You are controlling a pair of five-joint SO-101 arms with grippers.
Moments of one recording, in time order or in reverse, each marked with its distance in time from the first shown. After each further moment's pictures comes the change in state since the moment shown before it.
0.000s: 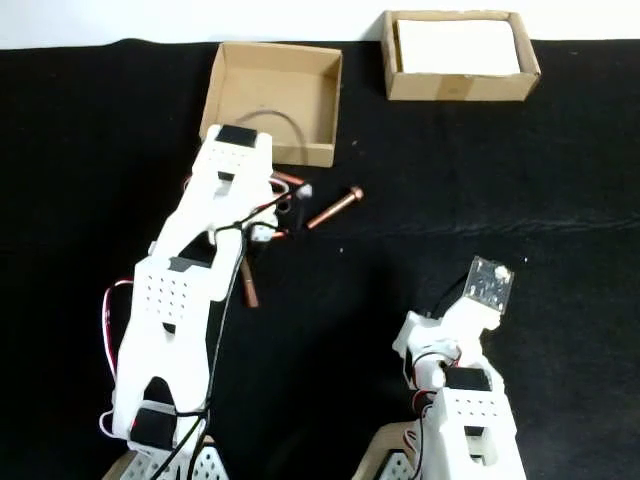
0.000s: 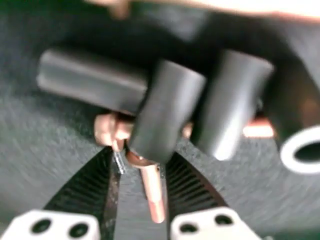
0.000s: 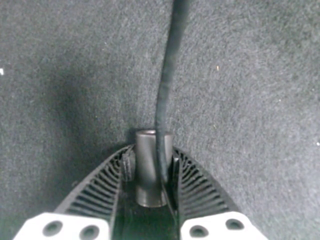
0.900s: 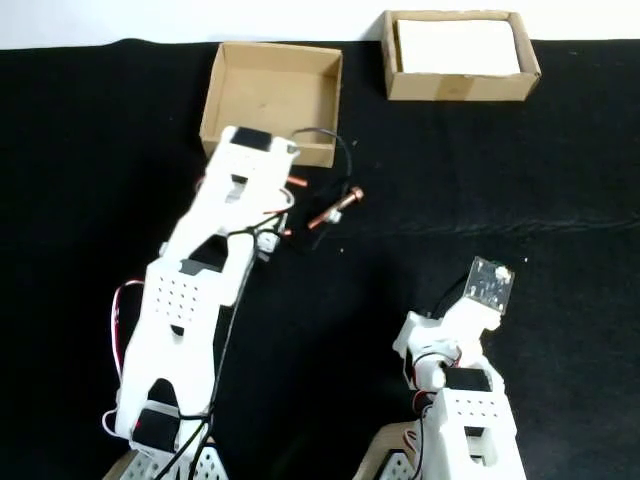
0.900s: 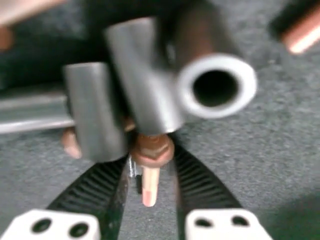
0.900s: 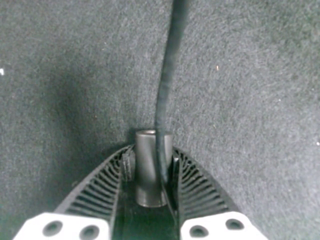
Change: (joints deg) left arm 5.4 0.2 -0.5 0.6 -18.8; right arm 0.0 0.0 0.2 0.0 0.0
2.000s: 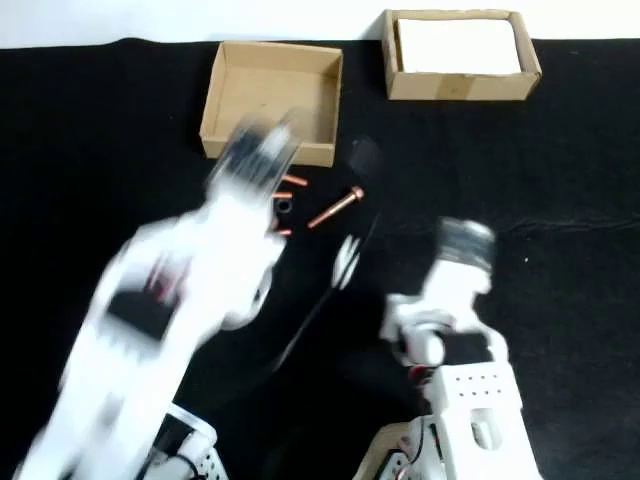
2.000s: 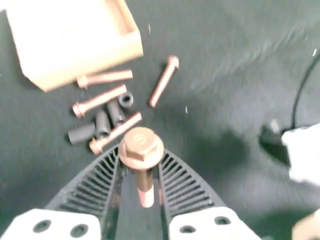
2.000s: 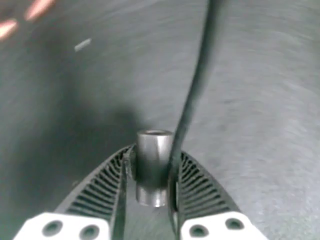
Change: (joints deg) left arm 11.2 -111.9 71.8 -30.9 0.0; right arm -13.6 0.4 -24.4 27.3 6.9
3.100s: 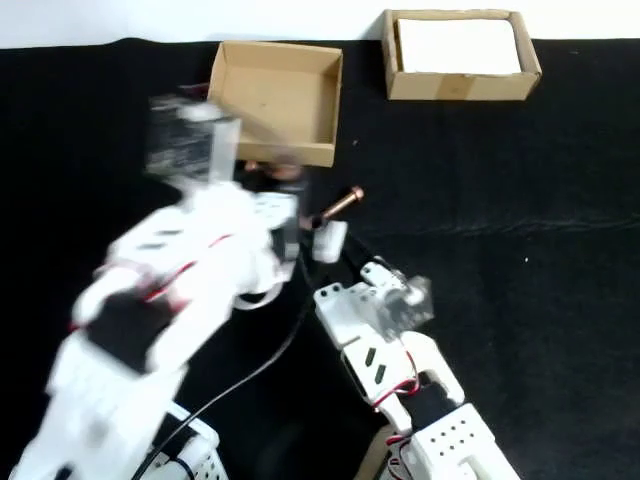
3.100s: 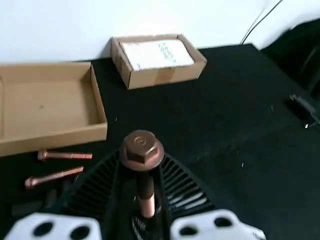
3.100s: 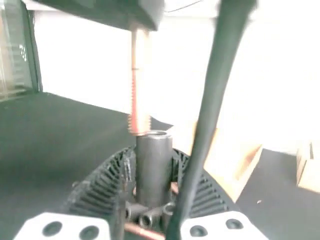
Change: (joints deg) left arm 5.1 13.5 -16.0 -11.3 17.7; right arm -17.8 -23.2 25.9 -70.9 16.1
